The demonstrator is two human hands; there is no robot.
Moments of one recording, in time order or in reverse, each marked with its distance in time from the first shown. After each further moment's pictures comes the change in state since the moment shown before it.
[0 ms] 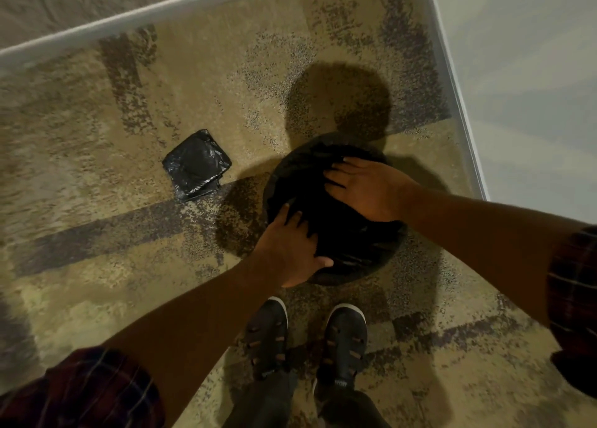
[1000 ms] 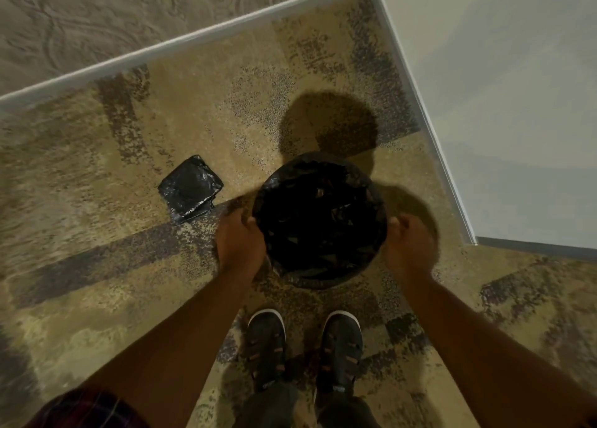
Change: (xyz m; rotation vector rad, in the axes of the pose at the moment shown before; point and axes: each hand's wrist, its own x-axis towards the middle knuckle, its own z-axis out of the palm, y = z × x) left_hand -0.030 -0.023 -0.021 -1.163 0.608 -0.912; right_hand -0.089 -0.092 0.042 1.270 0.626 1.462
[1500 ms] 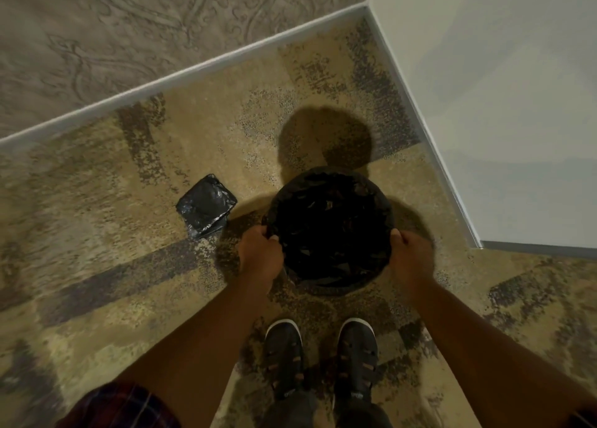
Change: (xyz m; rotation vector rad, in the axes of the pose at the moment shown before) left_hand 0.006 0.005 -0.014 -0.092 -0.155 -0.098; right_hand -0.014 -0.012 0.004 0.084 -0.132 0.102
